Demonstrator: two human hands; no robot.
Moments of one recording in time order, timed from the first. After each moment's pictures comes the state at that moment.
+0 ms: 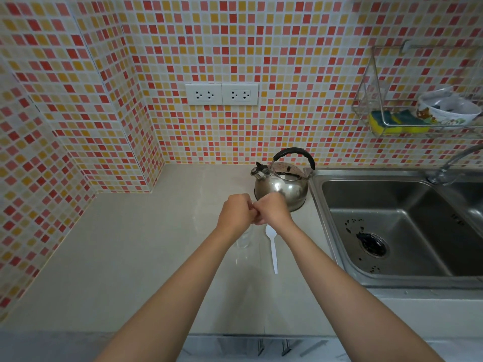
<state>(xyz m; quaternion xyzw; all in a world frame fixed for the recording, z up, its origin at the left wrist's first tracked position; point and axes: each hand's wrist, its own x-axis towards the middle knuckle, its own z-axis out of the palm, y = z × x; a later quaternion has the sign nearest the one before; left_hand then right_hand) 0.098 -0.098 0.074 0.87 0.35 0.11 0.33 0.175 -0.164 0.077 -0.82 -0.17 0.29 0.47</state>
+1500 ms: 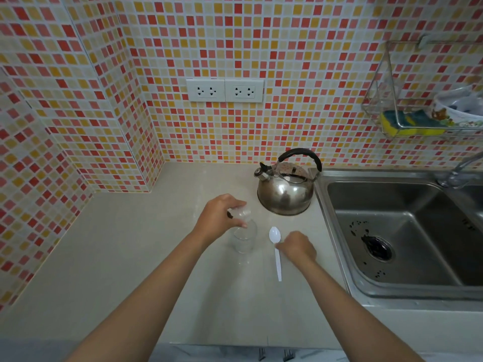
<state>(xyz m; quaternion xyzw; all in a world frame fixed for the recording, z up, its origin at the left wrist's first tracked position) 0.078 -0.034 0.039 0.91 0.23 0.14 0.33 0.205 -0.206 -0.023 -0.94 -0.13 0.25 0.18</state>
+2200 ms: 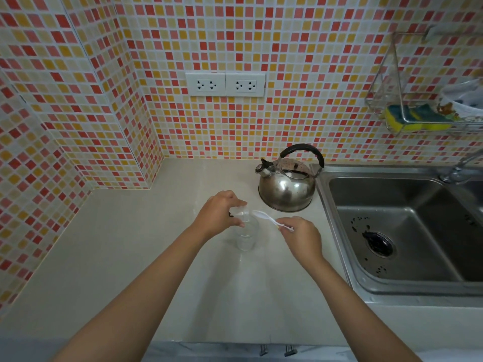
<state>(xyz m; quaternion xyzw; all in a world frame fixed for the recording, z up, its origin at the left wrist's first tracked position) 0.082 -0.020 0.031 0.95 0.20 0.08 0.23 0.192 -0.217 0.002 -0.88 -0.29 0.09 0.37</state>
